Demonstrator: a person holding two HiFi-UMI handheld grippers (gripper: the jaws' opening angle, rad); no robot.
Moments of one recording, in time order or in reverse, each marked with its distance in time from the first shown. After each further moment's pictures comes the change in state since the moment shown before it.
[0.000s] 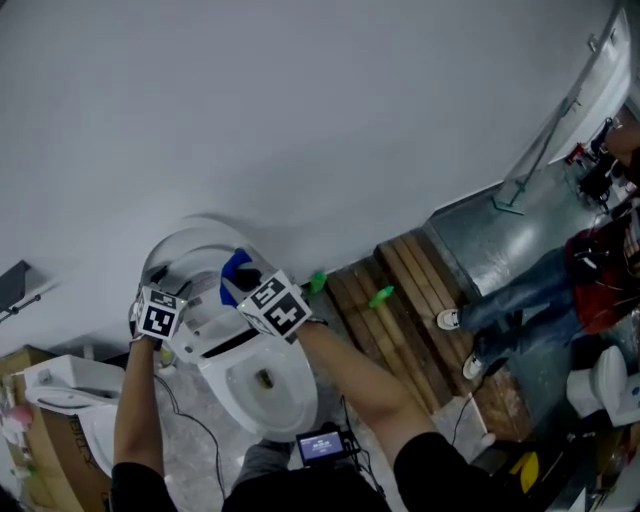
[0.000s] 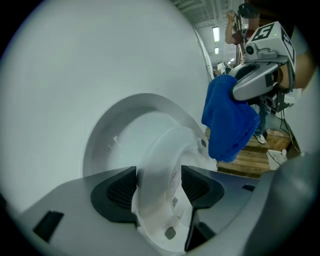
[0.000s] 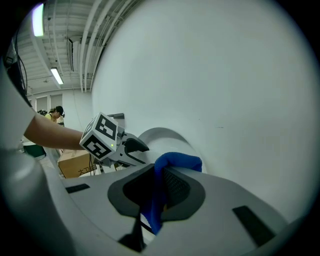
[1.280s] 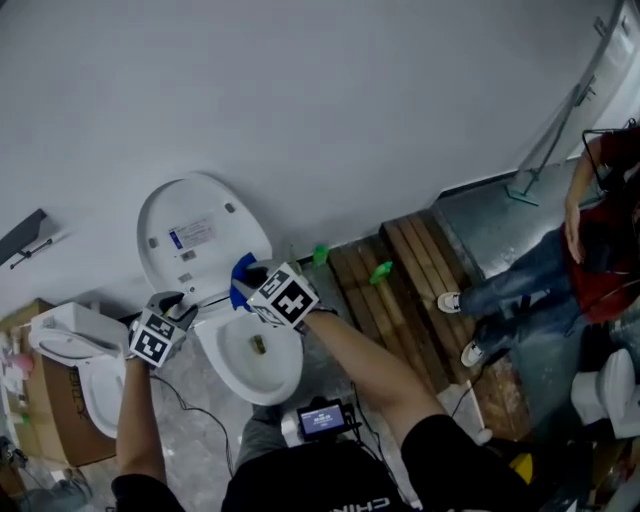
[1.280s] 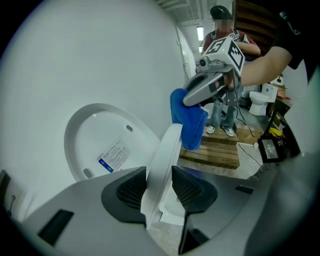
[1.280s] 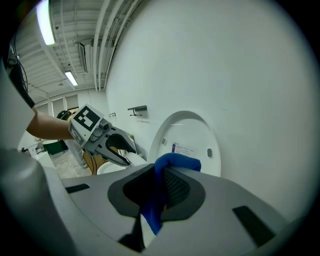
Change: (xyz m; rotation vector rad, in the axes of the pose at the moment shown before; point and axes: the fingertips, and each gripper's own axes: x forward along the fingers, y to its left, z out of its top) left arm -0.134 -0.190 -0.051 0.076 0.055 -0.195; right arm -0.111 0.064 -0.096 -0.023 0.065 0.151
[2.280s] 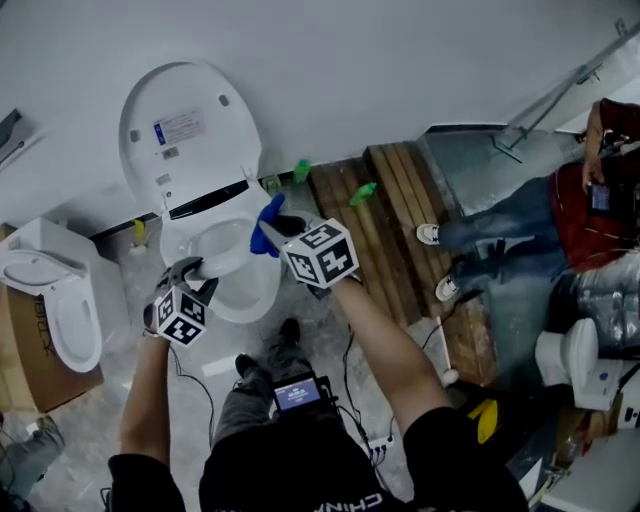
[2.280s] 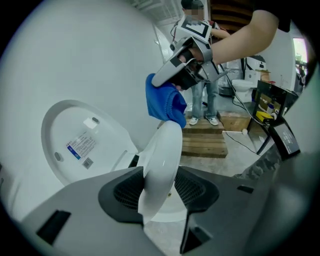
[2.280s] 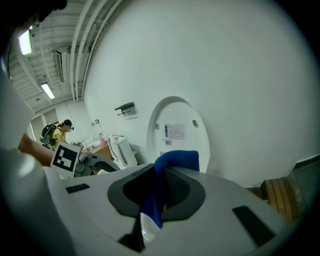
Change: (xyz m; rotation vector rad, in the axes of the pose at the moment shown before) left arm 0.012 -0.170 -0.089 0.133 -0.017 -0.060; right arm -0.059 0.059 -0.108 0.247 0.015 -0.147
